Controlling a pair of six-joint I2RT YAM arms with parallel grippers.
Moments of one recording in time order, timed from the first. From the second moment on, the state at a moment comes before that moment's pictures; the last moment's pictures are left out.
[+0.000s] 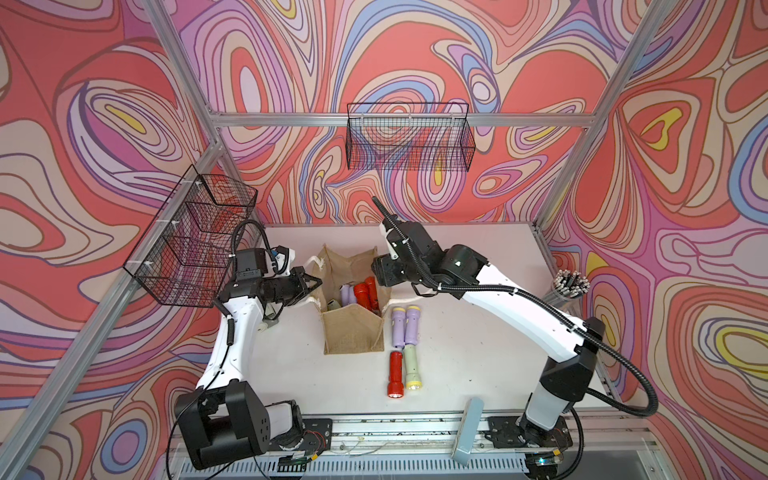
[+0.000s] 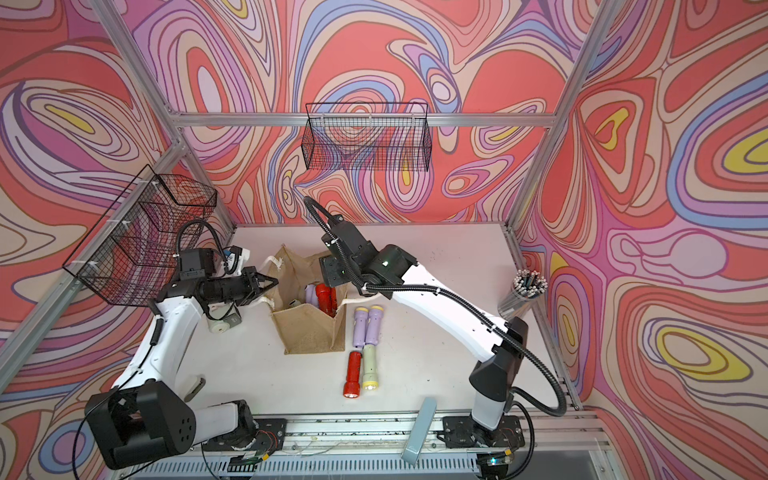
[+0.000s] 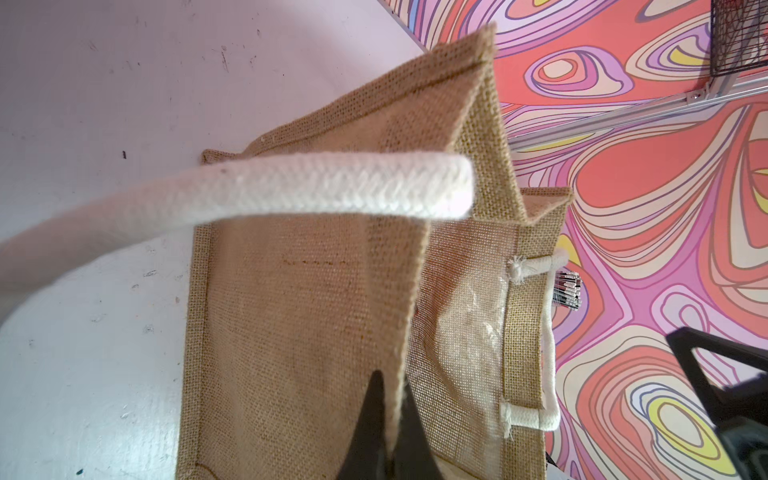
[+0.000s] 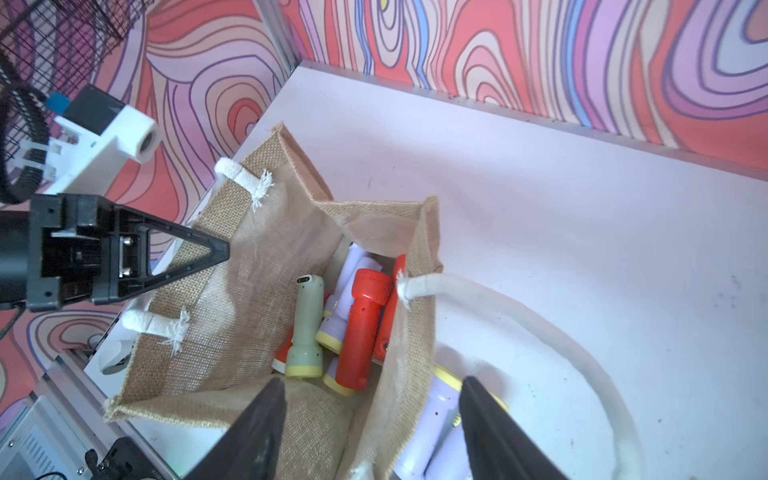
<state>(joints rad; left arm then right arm) 0.21 1.27 1.07 -0.73 0.80 -0.39 0.92 1.72 1.90 -0.87 0.23 0.39</state>
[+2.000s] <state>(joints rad) 0.21 1.27 1.07 -0.73 0.79 -0.39 0.92 1.70 1.00 -0.60 -0.12 0.81</state>
